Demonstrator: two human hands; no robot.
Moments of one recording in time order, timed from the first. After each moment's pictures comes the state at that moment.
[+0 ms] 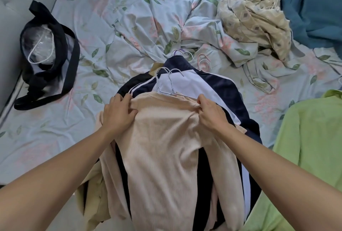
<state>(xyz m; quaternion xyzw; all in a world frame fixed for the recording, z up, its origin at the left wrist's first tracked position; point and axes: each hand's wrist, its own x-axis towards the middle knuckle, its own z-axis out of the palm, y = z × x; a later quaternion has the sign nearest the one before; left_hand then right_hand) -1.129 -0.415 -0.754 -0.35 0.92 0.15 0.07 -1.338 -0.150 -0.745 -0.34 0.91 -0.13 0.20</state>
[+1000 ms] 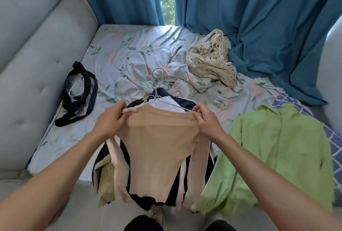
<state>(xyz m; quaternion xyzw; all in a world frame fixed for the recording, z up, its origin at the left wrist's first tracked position) -1.089 -0.289 -0.436 -0.28 0.93 0.26 -0.02 -1.308 0.010 -0.480 -0.30 0.84 -0.42 0.19</state>
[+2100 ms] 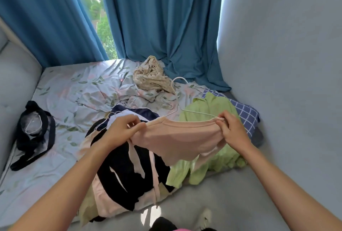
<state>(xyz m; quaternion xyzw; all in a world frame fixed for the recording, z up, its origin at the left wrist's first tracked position) -1.016 -0.077 -0.290 0.02 0.90 0.43 -0.03 -1.108 0.333 -0.287 -0.16 0.92 -0.36 -0.04</state>
